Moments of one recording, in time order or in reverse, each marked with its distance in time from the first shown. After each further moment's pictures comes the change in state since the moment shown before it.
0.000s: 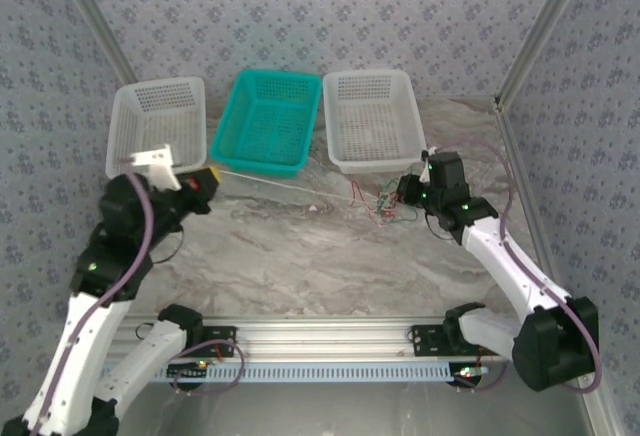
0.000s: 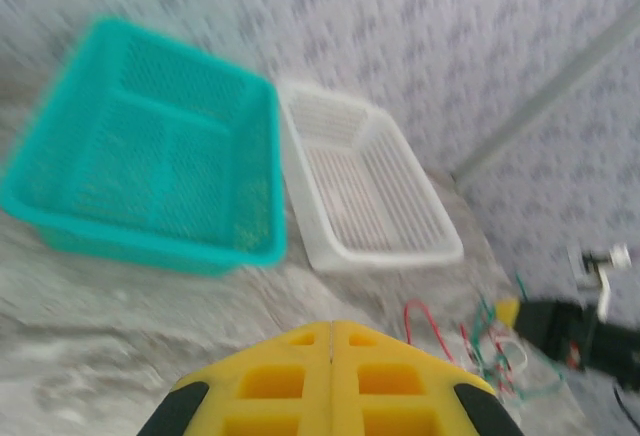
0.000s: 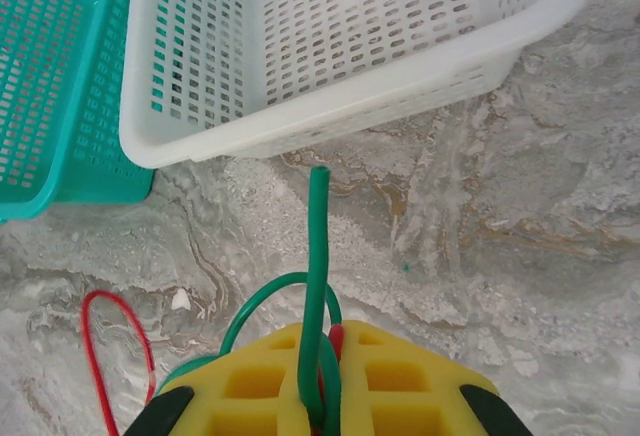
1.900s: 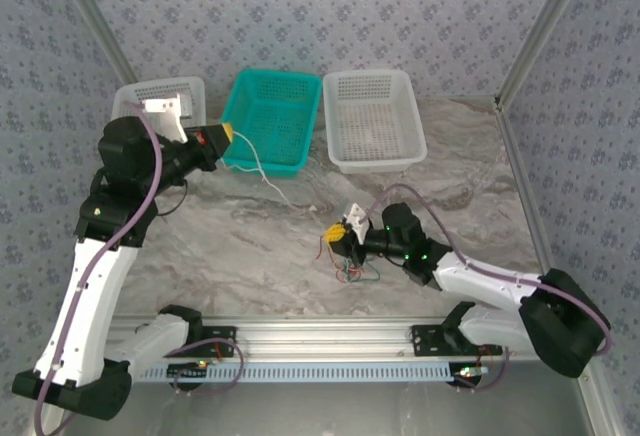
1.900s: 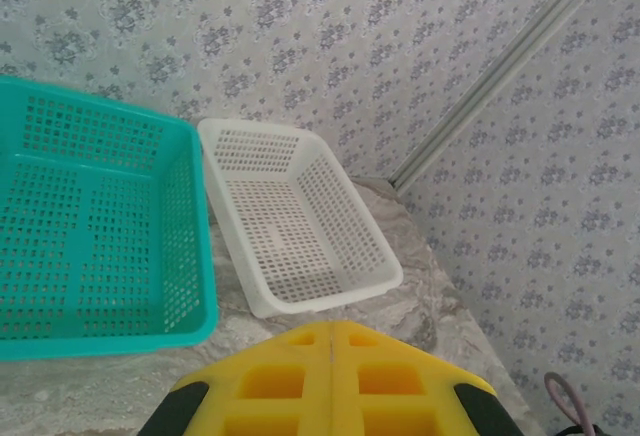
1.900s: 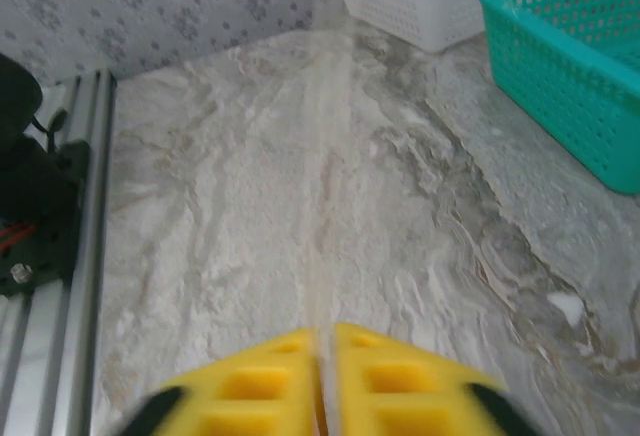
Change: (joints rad) left arm 0.069 0.296 0.238 0.070 0.243 0.042; right arm 0.481 0.061 -0.349 0.776 -0.373 -0.555
